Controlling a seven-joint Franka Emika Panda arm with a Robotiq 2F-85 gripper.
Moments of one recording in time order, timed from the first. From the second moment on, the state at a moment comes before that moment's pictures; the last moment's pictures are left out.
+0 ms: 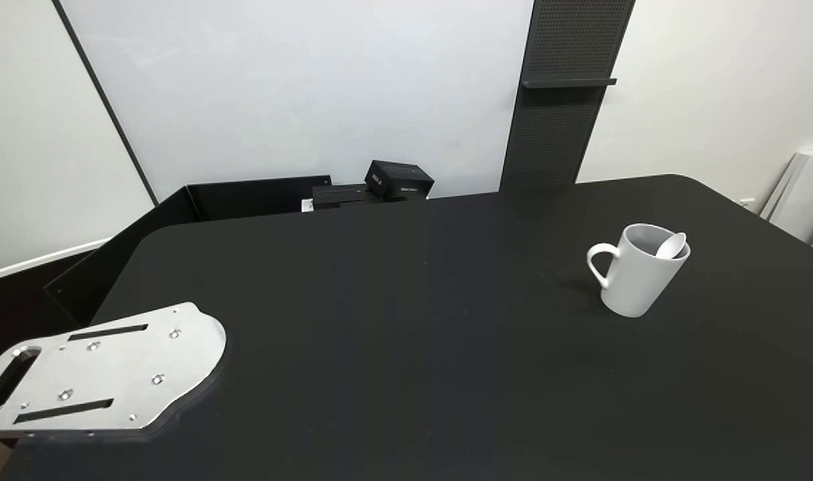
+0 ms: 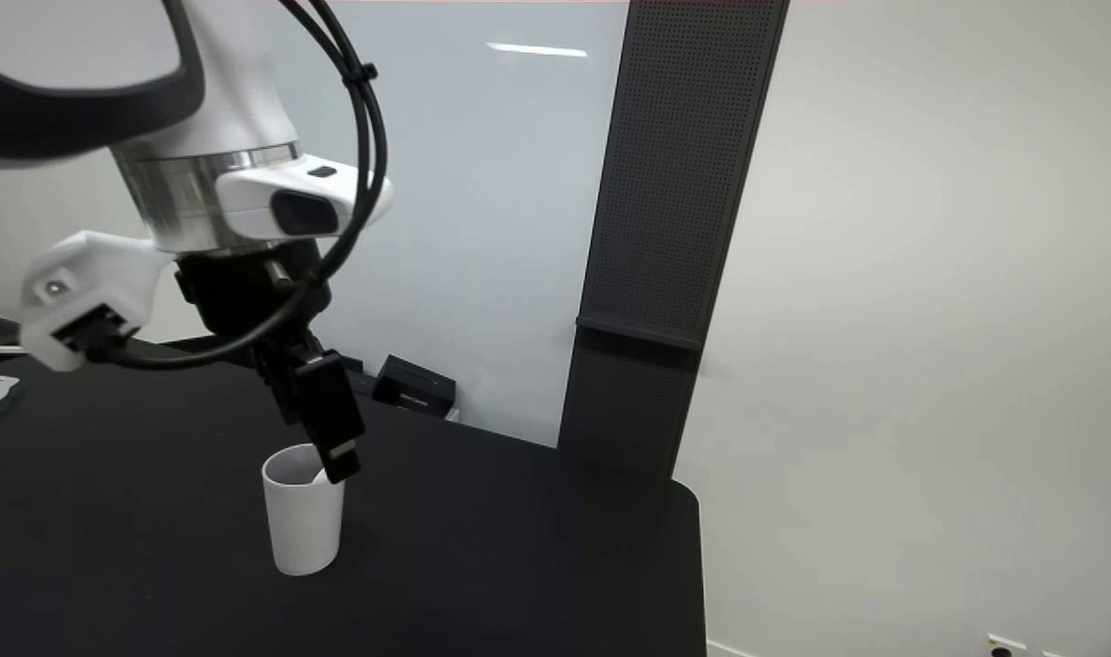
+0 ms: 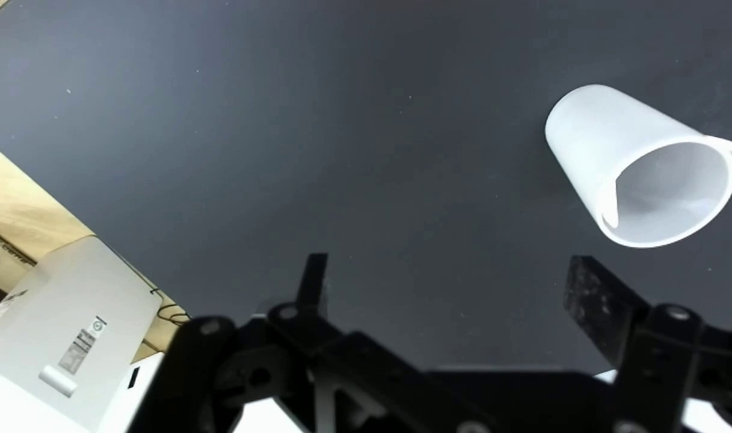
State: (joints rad) arm -0.31 -0.29 0.11 -2.70 -0.14 2.67 0.49
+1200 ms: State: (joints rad) arm -0.18 -0.04 0.02 -2.45 -0.02 2.61 0.42
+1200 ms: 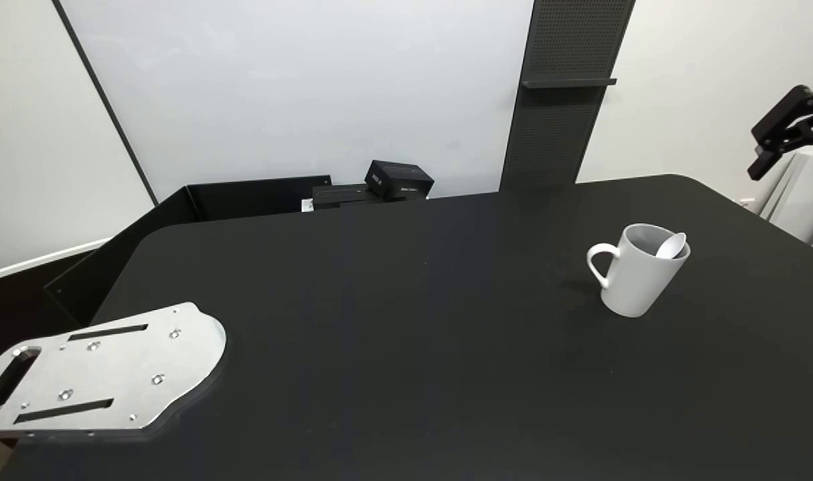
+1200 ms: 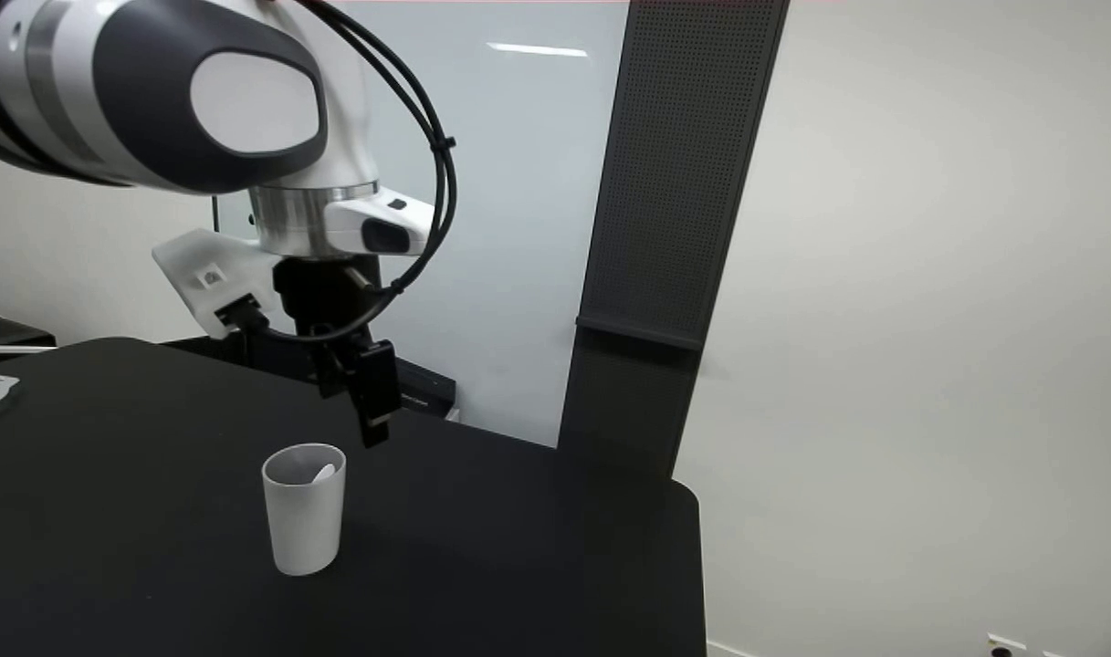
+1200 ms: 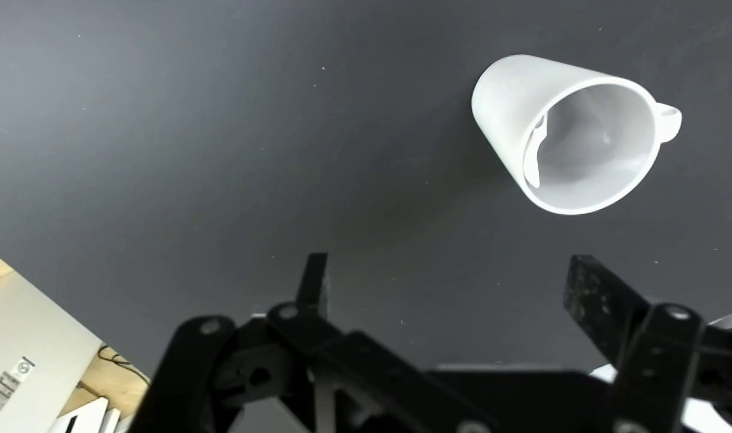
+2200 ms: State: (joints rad) arm -0.10 0.11 -0.02 -2.41 0.05 2.68 0.43
